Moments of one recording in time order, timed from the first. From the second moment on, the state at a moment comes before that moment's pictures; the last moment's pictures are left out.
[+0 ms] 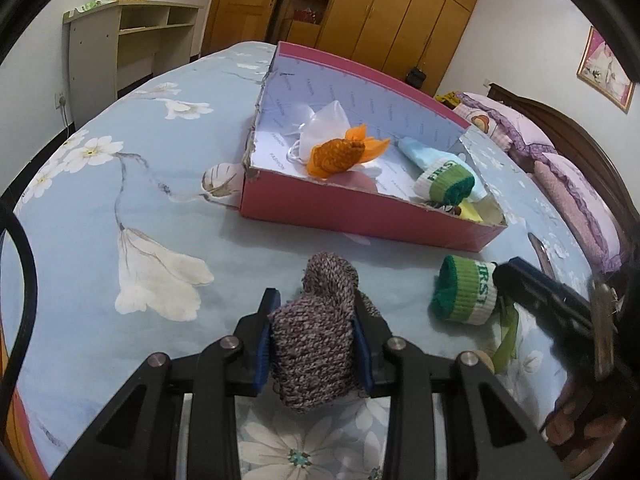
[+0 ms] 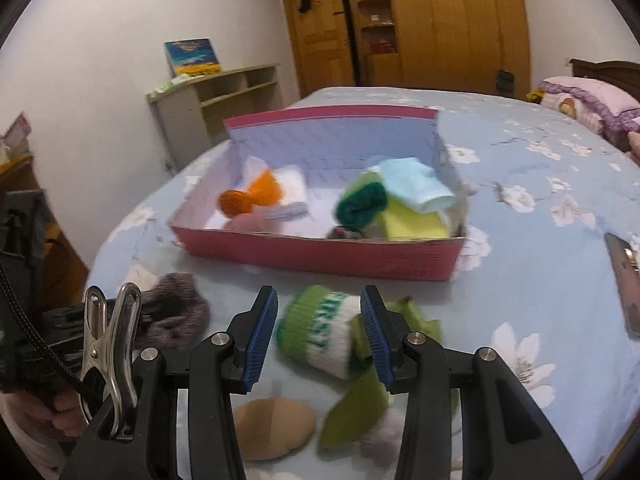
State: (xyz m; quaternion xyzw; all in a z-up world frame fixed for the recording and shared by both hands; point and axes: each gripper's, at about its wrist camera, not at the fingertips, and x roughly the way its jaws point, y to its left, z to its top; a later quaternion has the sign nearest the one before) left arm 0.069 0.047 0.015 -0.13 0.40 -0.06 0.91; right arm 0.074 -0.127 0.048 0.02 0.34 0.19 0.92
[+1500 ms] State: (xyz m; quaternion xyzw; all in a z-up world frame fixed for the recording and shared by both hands) left arm 0.060 0.034 0.045 -0.10 0.37 -0.06 0.92; right arm 0.078 -0.121 0.056 0.03 0.34 0.19 0.92
